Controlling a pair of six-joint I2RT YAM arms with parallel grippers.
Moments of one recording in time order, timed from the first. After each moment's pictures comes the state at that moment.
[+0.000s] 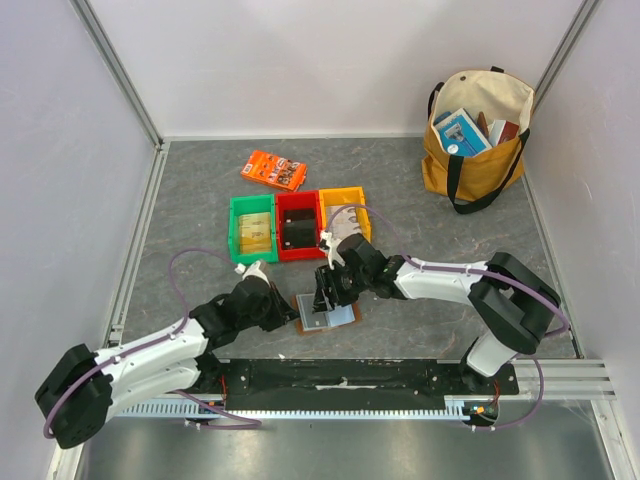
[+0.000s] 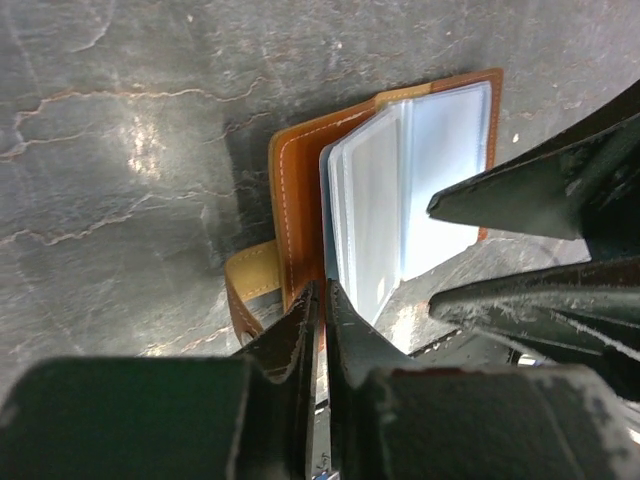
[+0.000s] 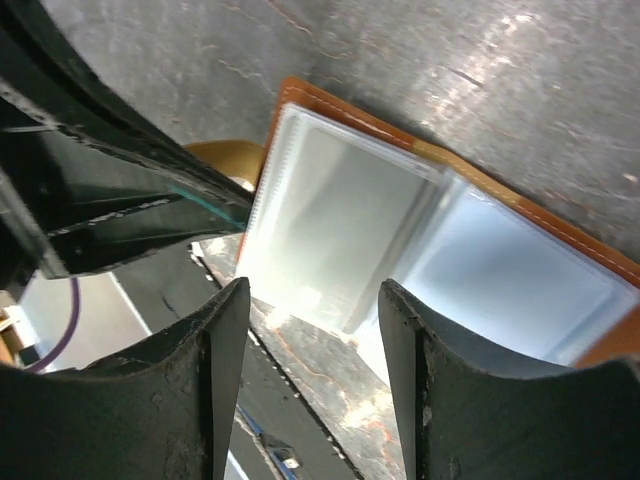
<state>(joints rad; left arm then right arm) -0.81 0.88 0.25 -0.11 0.00 -1.11 0.89 1.63 0.82 0.01 -0.43 0.56</state>
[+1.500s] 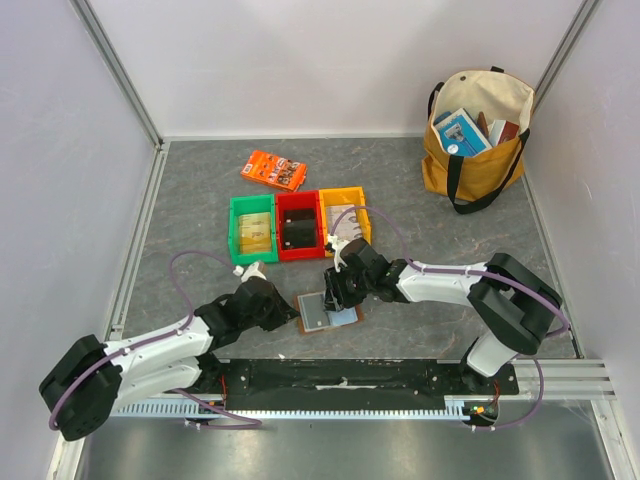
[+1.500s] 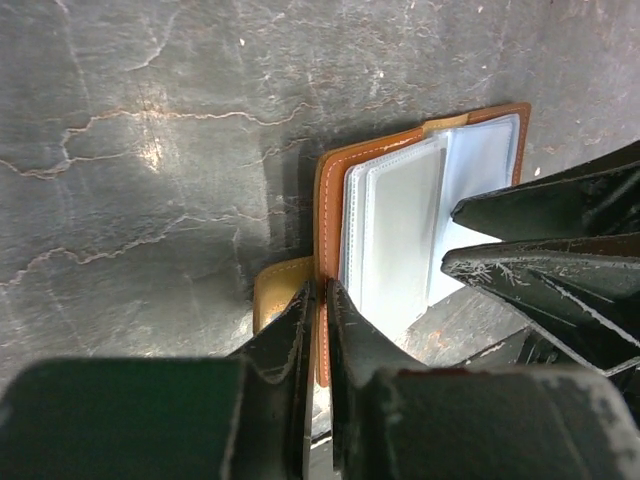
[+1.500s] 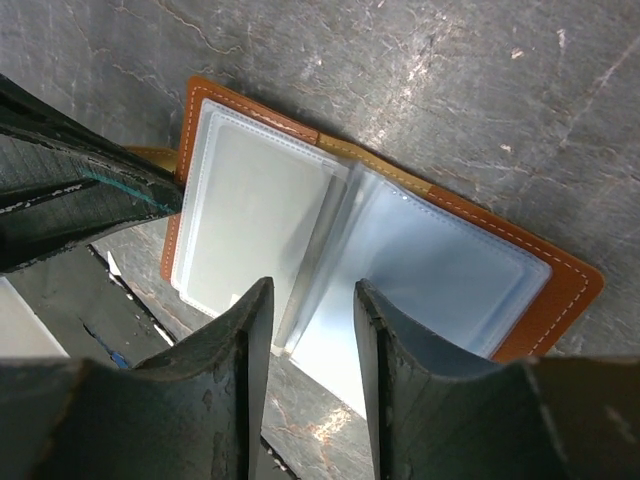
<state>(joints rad) -0.81 0.94 0.23 -0.07 -0.05 -1.15 0.89 1.62 0.77 -0.02 -0.27 0.50</state>
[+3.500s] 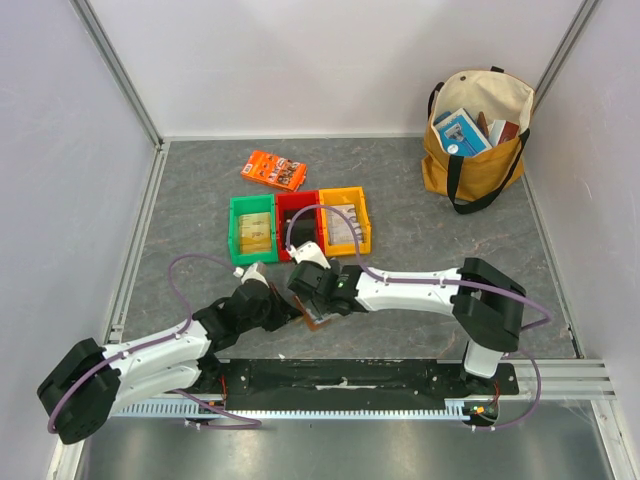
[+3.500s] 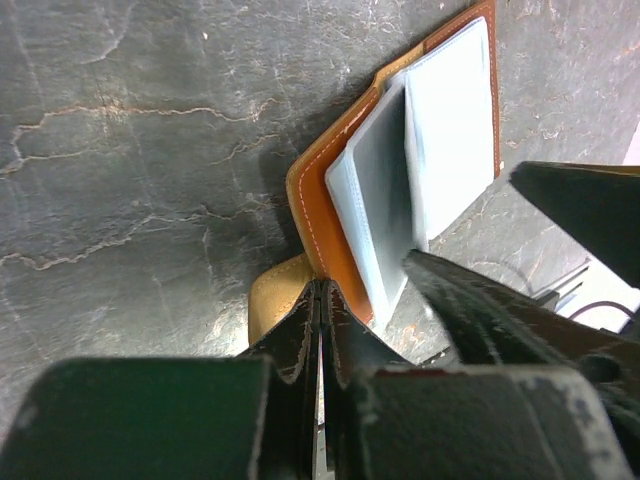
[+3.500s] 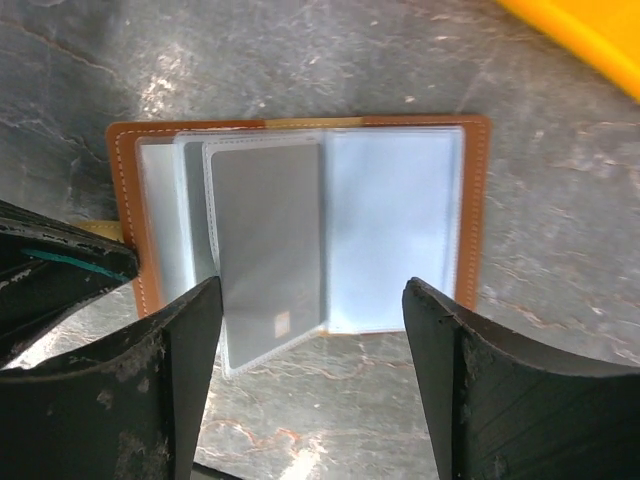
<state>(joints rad) -0.81 0.91 0.19 0.02 -0.02 -1.18 1.19 1.77 1.16 -0.51 0.42 0.49</state>
